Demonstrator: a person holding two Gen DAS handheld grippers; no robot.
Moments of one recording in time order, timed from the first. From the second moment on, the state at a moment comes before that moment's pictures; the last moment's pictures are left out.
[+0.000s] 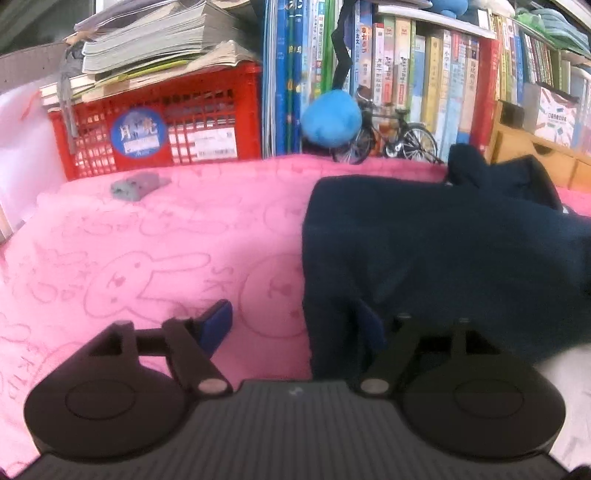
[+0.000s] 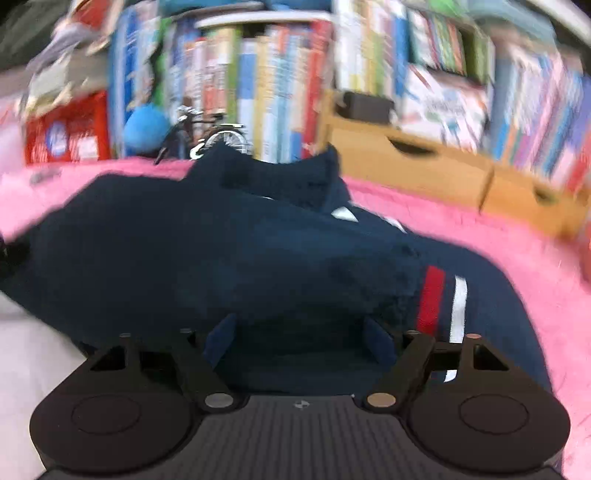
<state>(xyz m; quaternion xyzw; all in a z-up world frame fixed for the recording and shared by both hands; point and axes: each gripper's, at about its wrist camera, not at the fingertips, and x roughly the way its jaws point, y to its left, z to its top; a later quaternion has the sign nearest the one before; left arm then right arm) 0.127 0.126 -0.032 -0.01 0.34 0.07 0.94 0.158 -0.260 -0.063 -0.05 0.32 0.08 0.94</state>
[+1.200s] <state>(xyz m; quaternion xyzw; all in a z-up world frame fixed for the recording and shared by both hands) -0.160 0.020 -0.011 0.04 0.37 -0.05 0.93 -0.215 -0.309 -0.056 0.04 0.32 0.08 0.94</state>
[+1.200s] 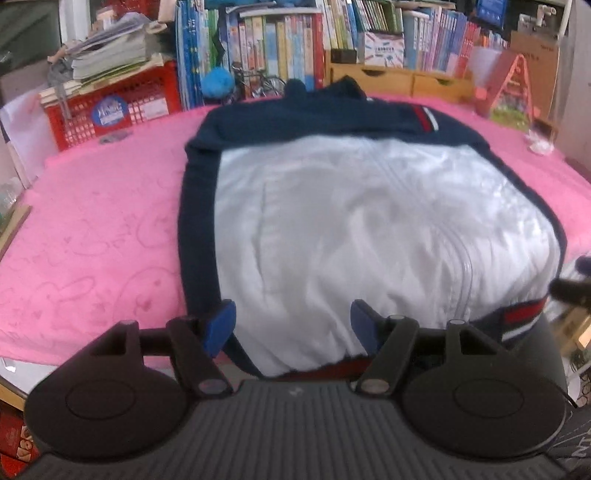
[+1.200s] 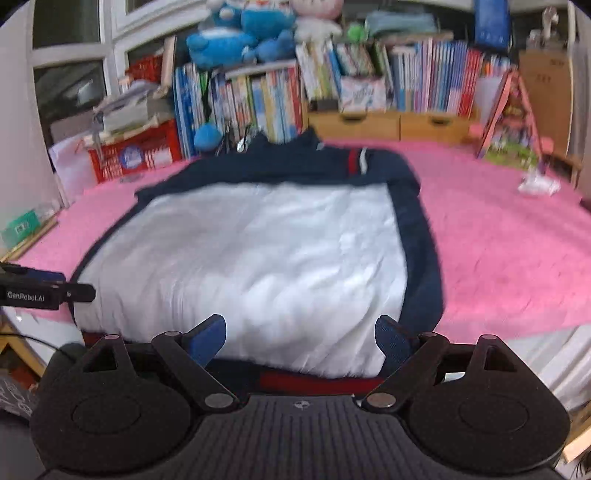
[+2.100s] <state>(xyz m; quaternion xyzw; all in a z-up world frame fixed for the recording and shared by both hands) -0.161 0.006 -0.028 0.06 0.40 -0.08 0.91 -0.213 -0.272 -0.072 0.00 0.36 0.13 0.92</state>
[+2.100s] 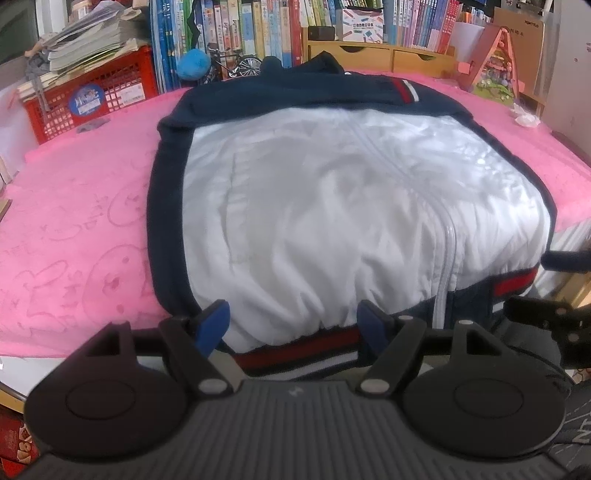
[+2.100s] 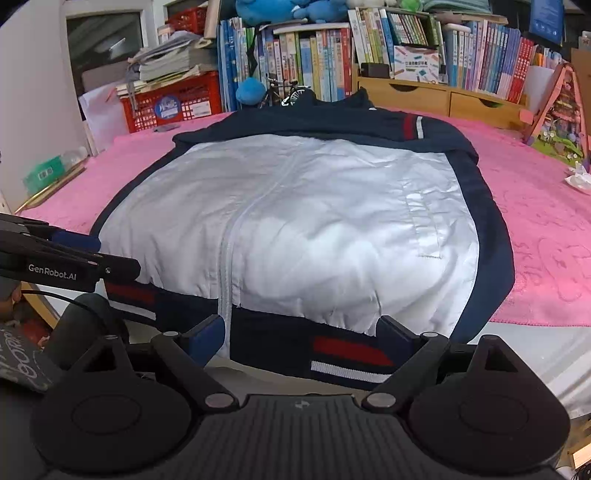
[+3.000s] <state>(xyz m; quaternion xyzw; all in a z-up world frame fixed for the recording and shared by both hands) -0.163 0.061 -0.025 -0.10 0.33 -0.15 0.93 -0.223 -0.320 -0.078 0.04 0.27 0.09 0.96</state>
